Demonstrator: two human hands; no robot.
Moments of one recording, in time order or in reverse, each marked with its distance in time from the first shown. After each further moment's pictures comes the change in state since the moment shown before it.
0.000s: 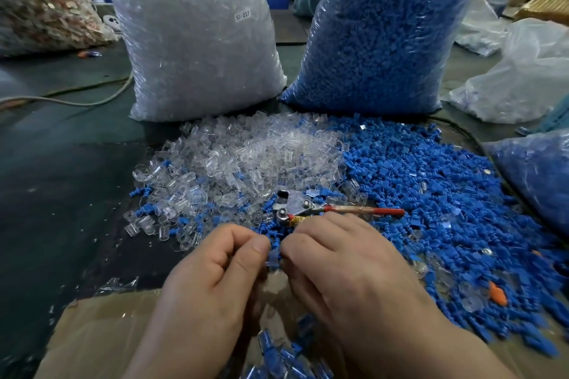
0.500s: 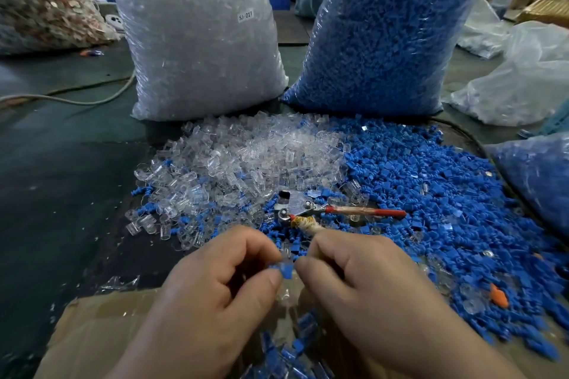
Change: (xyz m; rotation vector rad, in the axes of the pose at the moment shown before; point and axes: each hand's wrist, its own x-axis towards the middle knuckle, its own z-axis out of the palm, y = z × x) left_hand -0.002 0.005 -0.013 0.289 -0.125 0.256; right_hand -0.004 -0.004 -0.017 0.375 -0.262 0.484
